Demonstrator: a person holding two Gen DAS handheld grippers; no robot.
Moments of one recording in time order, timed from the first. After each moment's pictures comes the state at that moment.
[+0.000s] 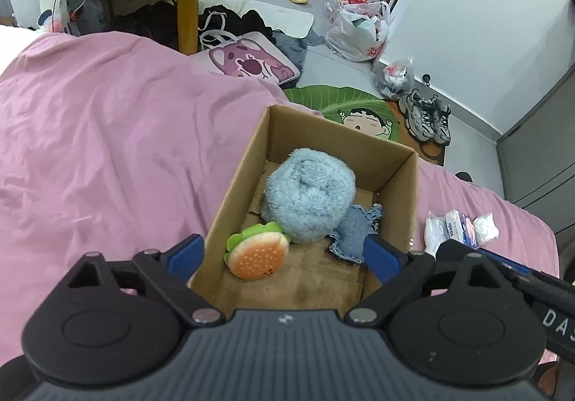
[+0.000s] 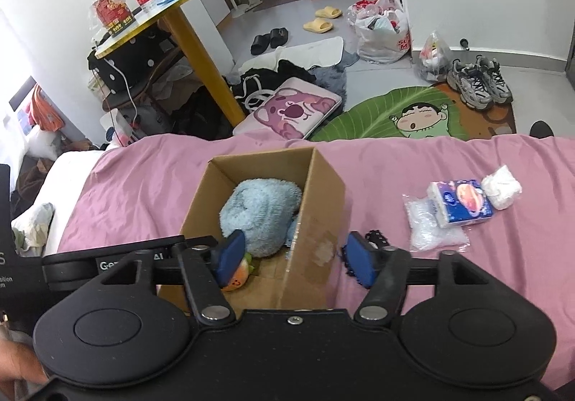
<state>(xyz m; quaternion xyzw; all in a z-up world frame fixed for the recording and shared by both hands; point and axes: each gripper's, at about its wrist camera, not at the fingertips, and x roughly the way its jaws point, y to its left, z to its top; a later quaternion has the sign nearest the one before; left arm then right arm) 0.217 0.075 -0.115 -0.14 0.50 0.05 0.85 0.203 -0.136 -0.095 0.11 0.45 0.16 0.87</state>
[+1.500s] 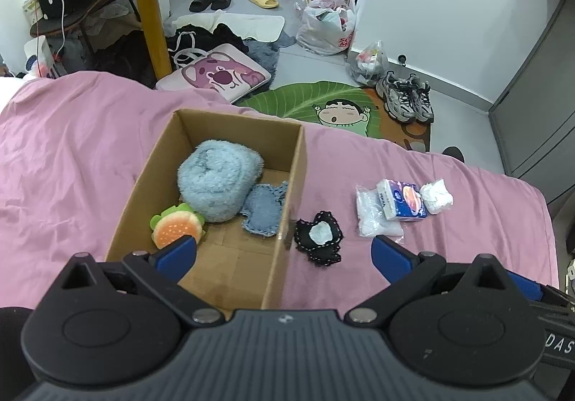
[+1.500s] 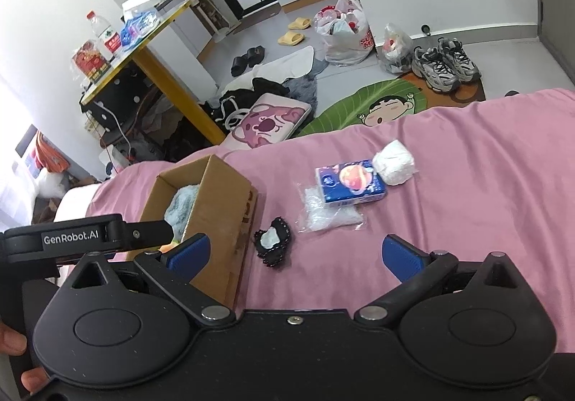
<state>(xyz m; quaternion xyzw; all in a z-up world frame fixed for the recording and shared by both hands) 0.204 -0.046 -0.083 -0.07 0.50 0.04 0.87 0.177 -0.280 -0.117 0.18 0.44 0.15 0.87</state>
